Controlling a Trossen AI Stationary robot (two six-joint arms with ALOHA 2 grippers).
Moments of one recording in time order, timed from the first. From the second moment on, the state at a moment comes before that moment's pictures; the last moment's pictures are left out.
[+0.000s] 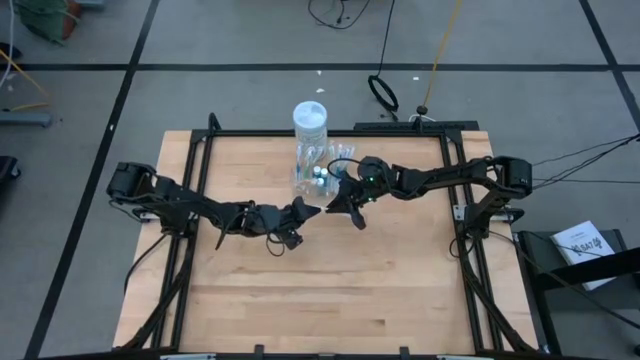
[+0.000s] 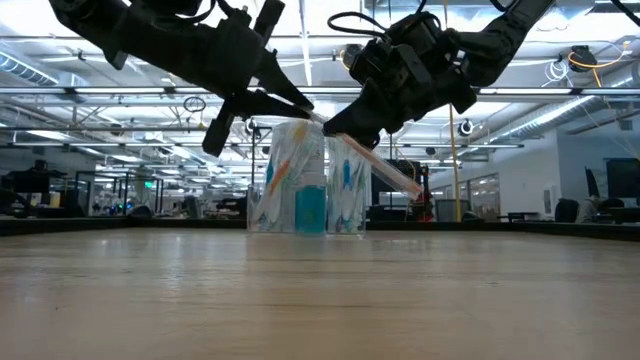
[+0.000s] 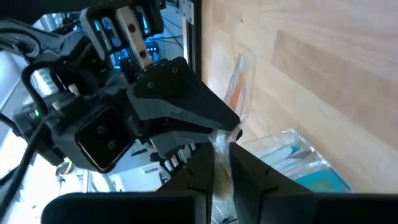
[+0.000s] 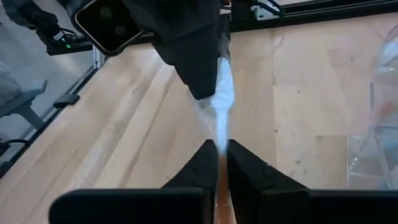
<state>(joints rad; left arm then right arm) -0.15 1.54 0.69 0.53 -0.47 1.53 -0.24 1.64 0.83 0.40 -0.52 0.01</state>
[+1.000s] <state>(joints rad) -0.13 1.54 0.69 0.55 -0.47 1.14 -0.33 1.64 0.83 0.38 -0.53 0.01</state>
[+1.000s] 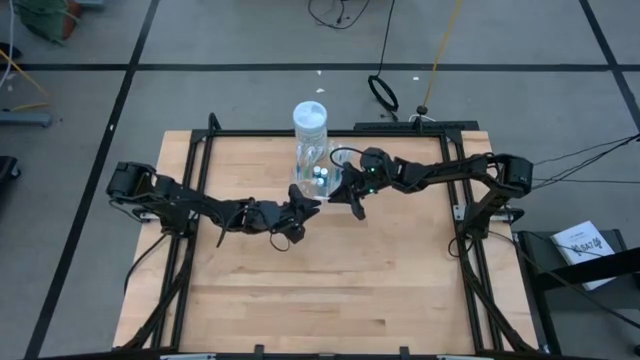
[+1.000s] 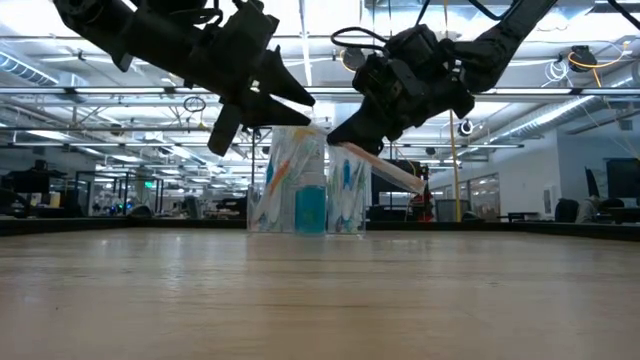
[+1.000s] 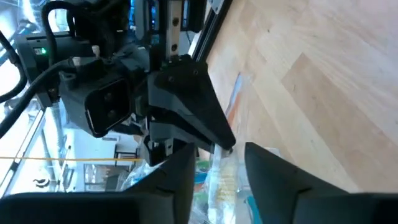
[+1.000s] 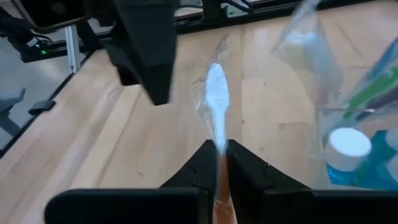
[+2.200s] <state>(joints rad) -0.20 1.54 0.69 0.77 -0.50 1.04 -0.26 1.82 0.64 1.54 -0.04 -0.14</state>
